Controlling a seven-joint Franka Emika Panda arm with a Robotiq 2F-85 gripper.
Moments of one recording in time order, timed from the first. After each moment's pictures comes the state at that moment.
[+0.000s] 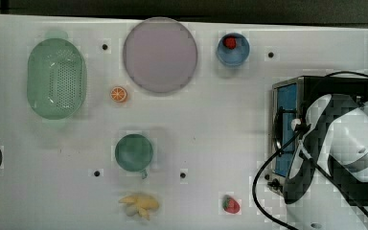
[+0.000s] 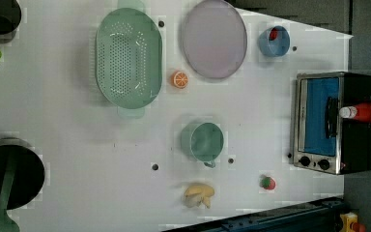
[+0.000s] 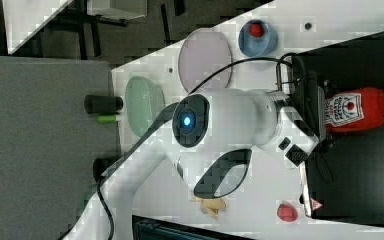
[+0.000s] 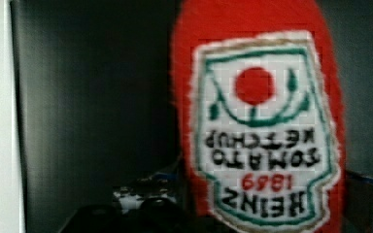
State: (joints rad) arm -0.10 0.47 -0.62 -1.81 0.17 0.70 0.11
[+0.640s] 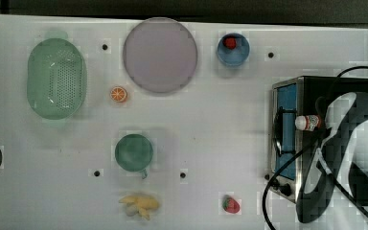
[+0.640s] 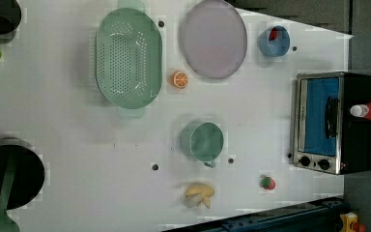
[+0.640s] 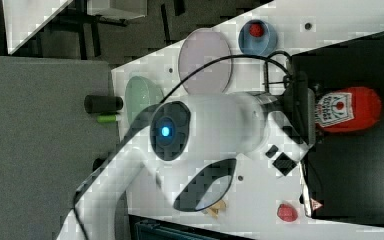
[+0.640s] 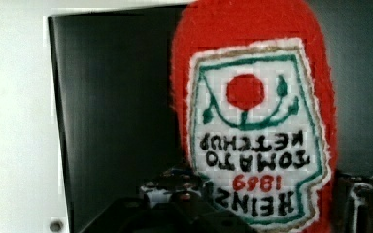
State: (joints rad) arm -0.12 0.40 -0.61 -1.75 0.18 0.55 0.12
